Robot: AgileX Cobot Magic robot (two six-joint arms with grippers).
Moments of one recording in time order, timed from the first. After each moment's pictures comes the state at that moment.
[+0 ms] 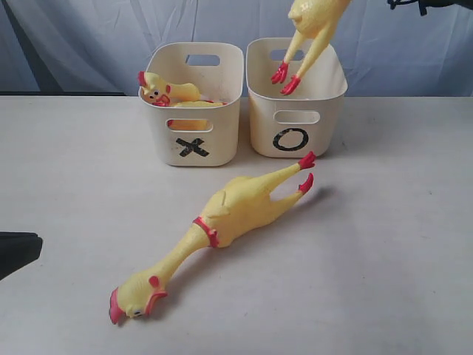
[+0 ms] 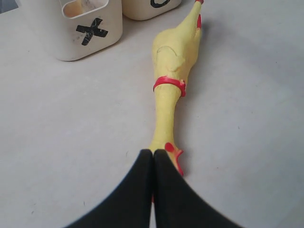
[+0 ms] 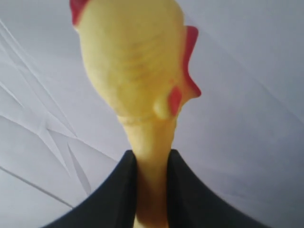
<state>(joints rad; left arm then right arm) -0.13 0.55 -0.41 -0.73 0.74 0.87 0.16 2.13 -1.88 1.08 -0.11 -0.23</state>
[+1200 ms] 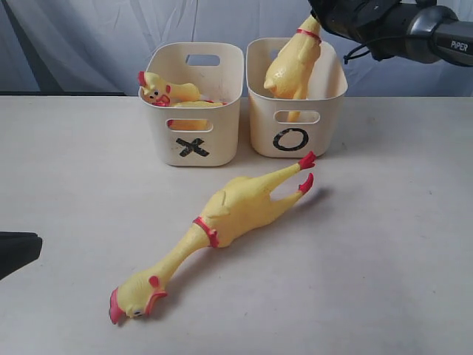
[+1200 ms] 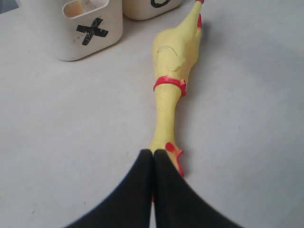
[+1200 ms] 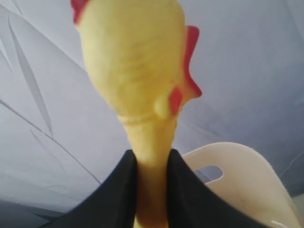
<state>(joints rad) -0.13 0.55 -0.41 -0.73 0.74 0.87 0.24 2.29 -1.89 0.91 -0.09 -0.23</state>
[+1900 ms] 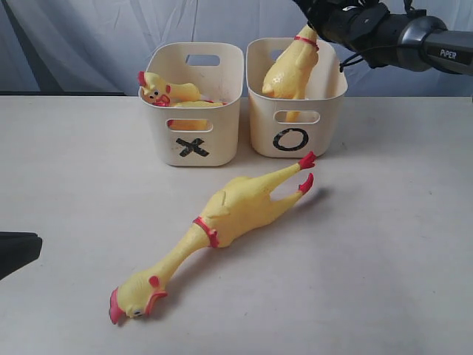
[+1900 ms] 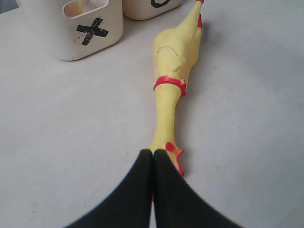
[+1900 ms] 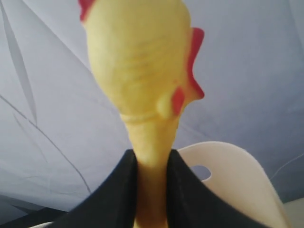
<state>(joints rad) -0.13 0.55 -0.41 -0.73 0.74 0.87 0.25 2.32 -1.90 0.80 -0.11 -0.23</state>
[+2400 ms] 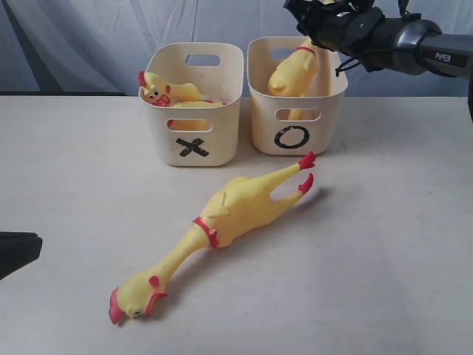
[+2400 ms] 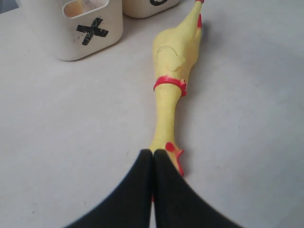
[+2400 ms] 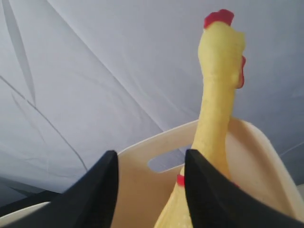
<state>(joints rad) -0.13 0.55 -0.41 -0.73 0.74 0.87 0.25 2.33 -1.90 0.79 -0.08 -0.23</state>
